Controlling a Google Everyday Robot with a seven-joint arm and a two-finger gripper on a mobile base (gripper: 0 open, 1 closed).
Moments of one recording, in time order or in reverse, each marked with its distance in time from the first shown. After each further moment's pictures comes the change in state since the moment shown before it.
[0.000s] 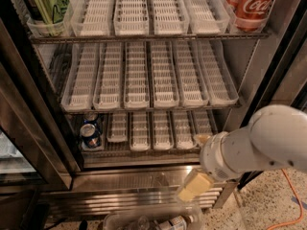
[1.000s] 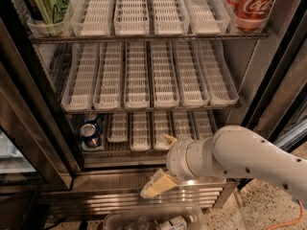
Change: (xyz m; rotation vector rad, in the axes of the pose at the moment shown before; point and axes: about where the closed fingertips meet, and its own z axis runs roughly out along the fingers) arm -0.057 0.011 0.084 0.007 -0.233 -0.102
